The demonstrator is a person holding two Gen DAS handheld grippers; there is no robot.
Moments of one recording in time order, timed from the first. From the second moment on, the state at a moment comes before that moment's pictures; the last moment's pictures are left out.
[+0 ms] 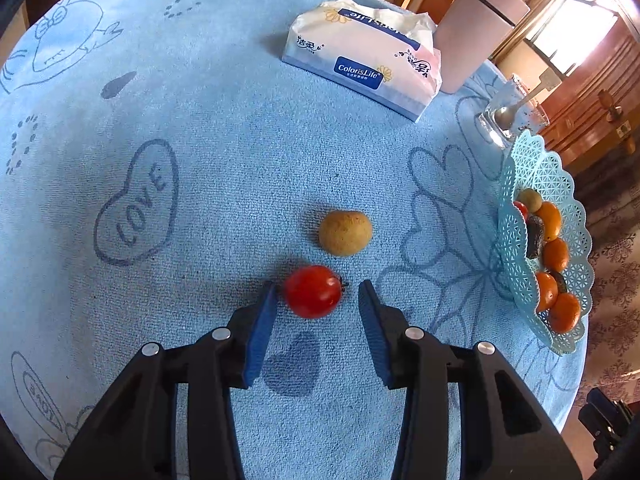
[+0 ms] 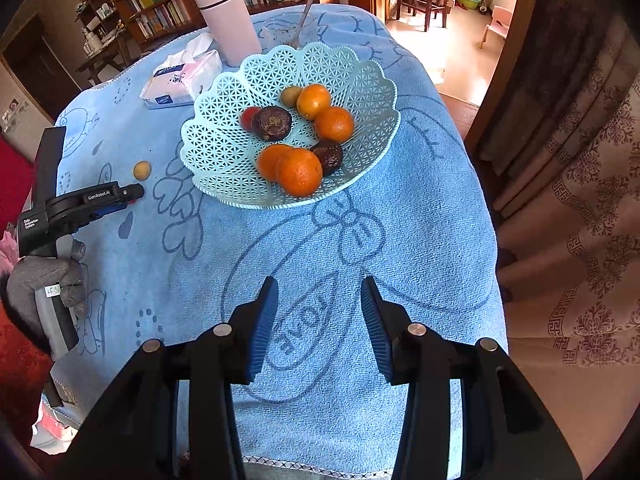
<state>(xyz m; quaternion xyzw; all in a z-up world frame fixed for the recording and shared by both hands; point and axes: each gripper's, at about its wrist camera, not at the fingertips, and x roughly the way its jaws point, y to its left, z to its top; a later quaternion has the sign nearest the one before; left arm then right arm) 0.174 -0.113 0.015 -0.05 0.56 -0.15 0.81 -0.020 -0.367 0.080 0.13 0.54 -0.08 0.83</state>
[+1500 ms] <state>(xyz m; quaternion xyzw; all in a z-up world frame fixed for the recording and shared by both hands) 0.059 0.083 0.084 -0.12 0.54 -0.03 0.83 0.207 -0.176 0.011 0.04 0.58 0.08 0.81</state>
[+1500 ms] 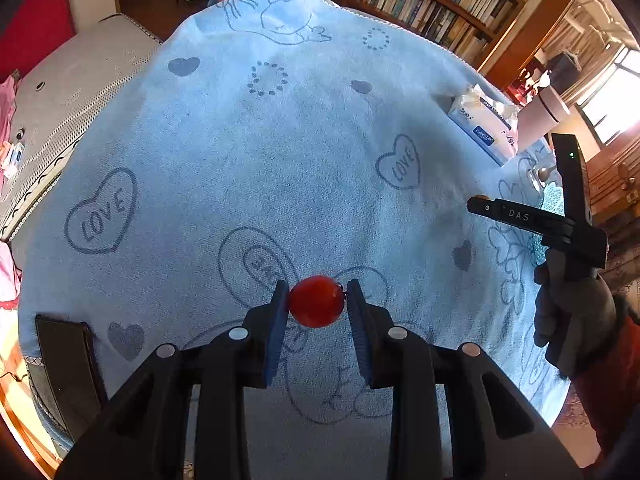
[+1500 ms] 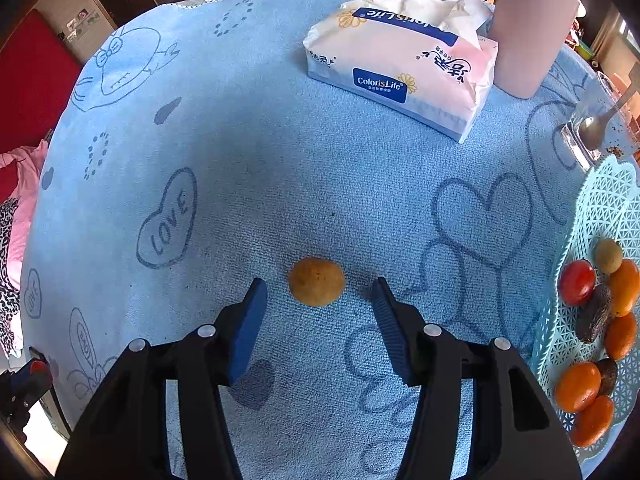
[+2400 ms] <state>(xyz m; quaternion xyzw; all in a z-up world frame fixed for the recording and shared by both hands) 0.055 0.070 0.107 -0.09 0.52 -0.04 0.85 0.103 -0.146 0.019 0.01 0.60 0.15 0.78</state>
